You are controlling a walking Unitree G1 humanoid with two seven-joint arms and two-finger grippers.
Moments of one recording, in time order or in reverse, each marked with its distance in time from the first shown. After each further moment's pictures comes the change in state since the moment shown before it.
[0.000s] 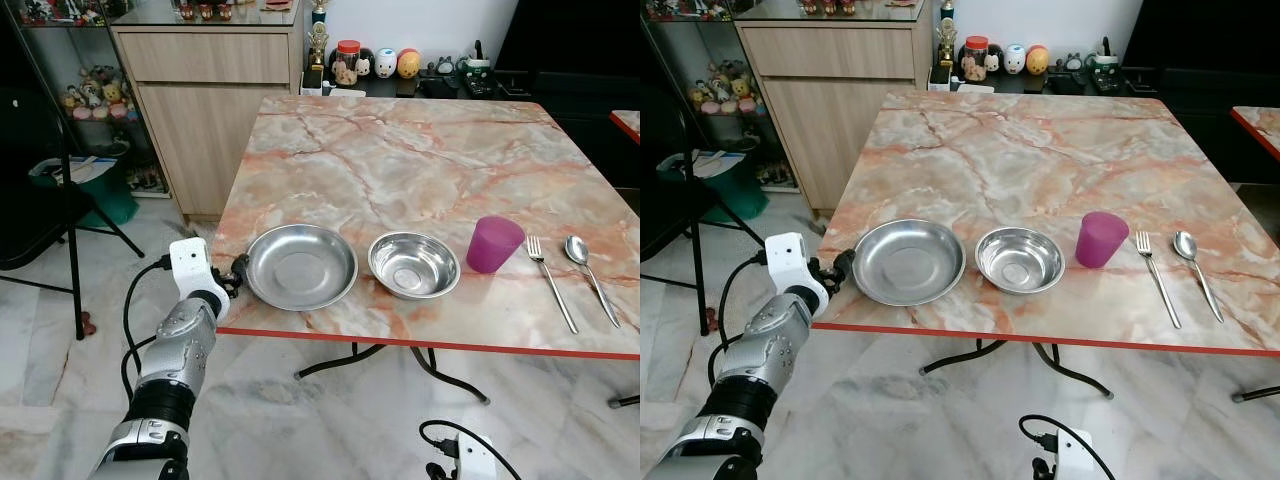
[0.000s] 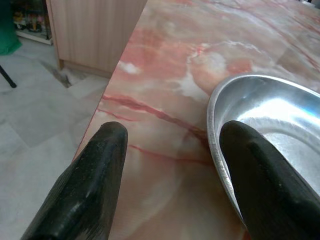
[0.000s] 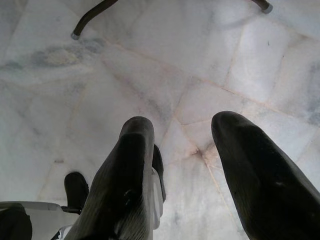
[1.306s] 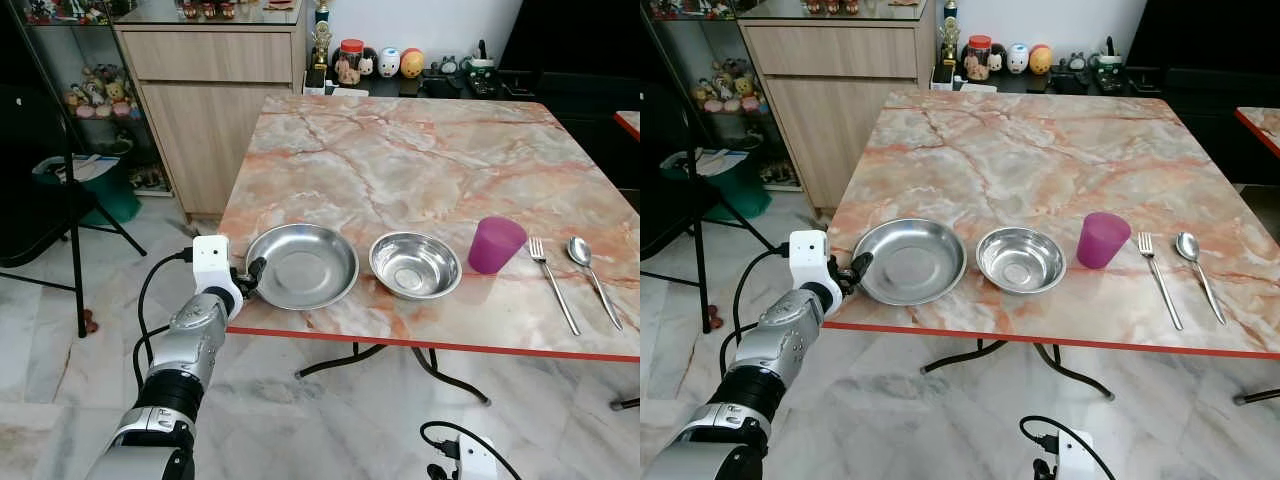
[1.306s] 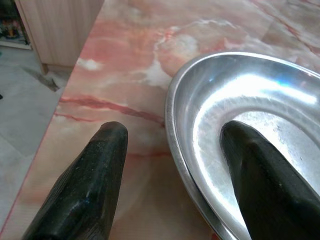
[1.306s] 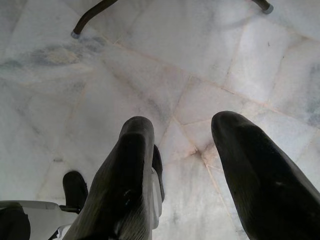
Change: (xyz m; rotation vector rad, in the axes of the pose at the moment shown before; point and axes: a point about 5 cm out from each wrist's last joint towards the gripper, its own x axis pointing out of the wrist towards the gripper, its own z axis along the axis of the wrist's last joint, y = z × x) left arm 0.007 -0.019 -0.001 0.117 0.049 -0.092; right arm 0.000 0.000 0.000 -0.002 -0.001 0.001
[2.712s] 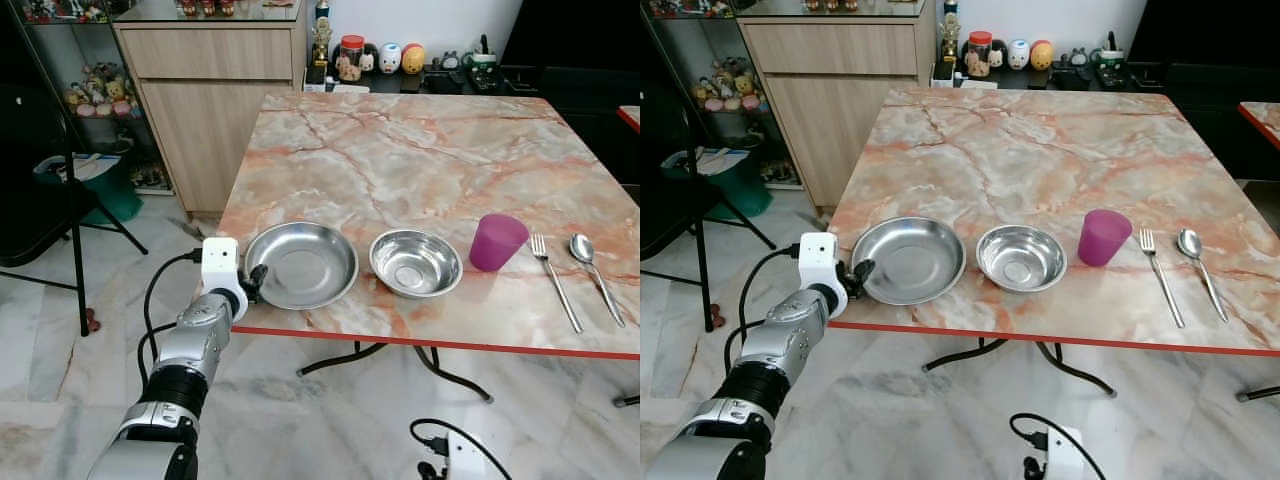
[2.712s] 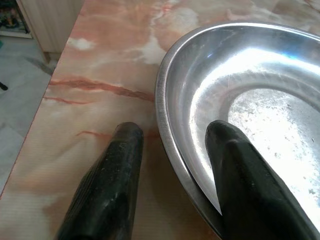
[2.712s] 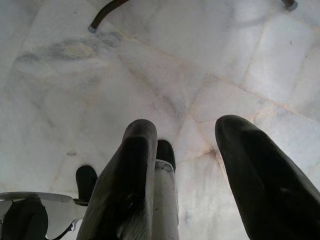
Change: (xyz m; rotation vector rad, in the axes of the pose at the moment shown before) left arm 0.003 -0.005 -0.005 0.045 0.065 0.006; right arm 0.003 0.023 -0.001 -0.015 0.016 0.023
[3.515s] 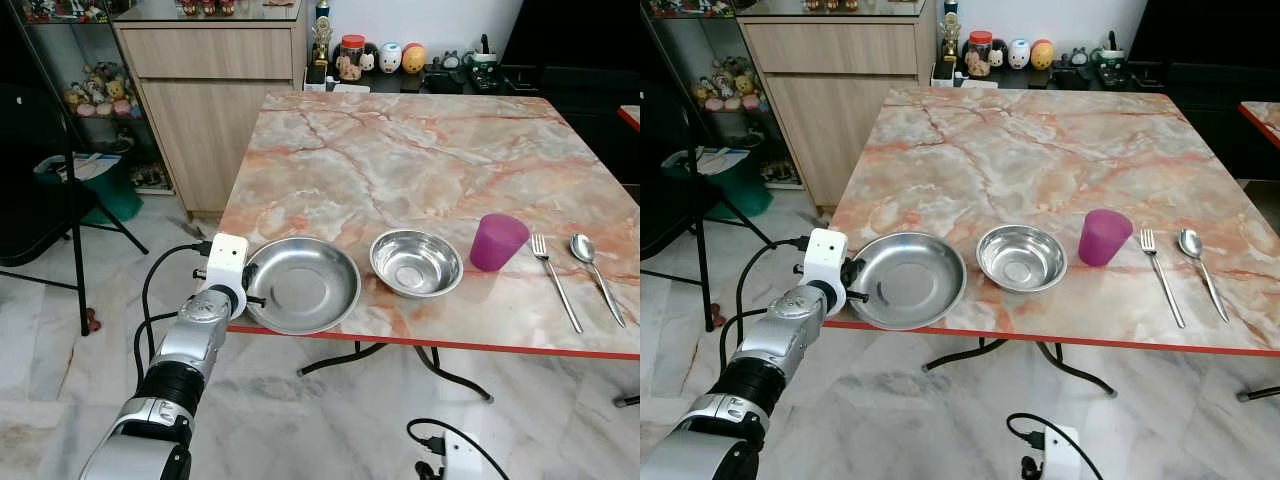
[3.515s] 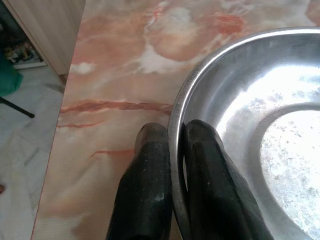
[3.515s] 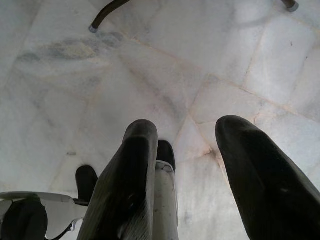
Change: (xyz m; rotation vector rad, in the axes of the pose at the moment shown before) left arm 0.001 -0.002 0.006 0.221 0.006 -0.013; right arm 0.000 -0.002 0.001 -0.001 -0.001 -0.002
